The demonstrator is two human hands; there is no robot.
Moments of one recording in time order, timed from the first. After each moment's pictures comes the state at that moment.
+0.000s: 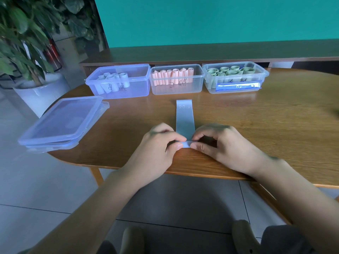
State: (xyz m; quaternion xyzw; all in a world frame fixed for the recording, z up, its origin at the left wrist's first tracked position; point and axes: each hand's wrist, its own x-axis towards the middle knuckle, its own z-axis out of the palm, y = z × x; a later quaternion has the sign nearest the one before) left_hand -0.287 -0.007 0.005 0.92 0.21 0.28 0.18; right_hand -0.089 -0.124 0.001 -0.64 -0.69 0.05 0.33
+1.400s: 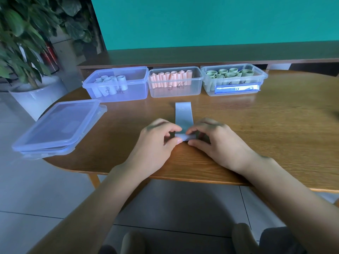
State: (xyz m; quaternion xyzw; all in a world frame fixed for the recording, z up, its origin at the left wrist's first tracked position) left_hand -0.270 0.013 0.008 0.91 0.24 0.30 0.17; right_hand -0.090 -0.103 -0.003 -0.68 -0.65 0.01 0.34
